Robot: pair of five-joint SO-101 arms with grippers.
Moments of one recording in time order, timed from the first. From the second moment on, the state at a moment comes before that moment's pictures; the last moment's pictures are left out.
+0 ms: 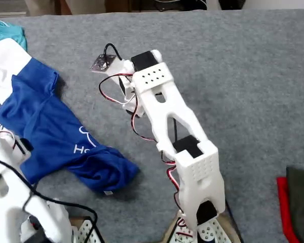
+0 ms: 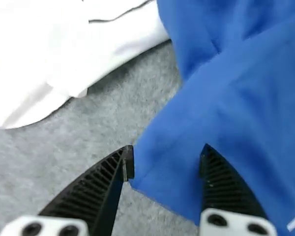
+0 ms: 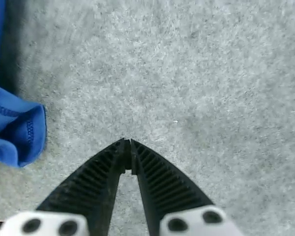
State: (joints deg) left arm -44.7 -36.7 49.8 64.3 -12.4; right arm -29.7 32.2 -32.0 97.5 25.8
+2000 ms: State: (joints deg) left arm -26.7 -47.3 30.3 66.1 -4.4; right arm -13.6 26.8 -36.4 100.9 22.4
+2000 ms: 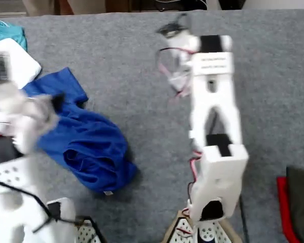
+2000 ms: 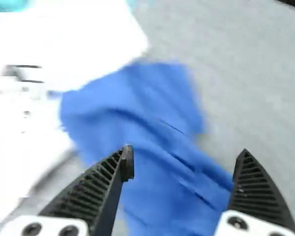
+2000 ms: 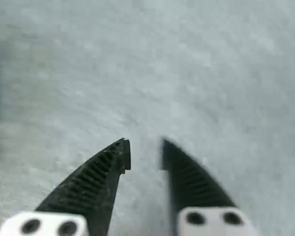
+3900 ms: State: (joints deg) left arm -52.7 -5.1 23.2 72.8 -7.3; right arm -34.6 78.5 -87.1 82.6 -10.2
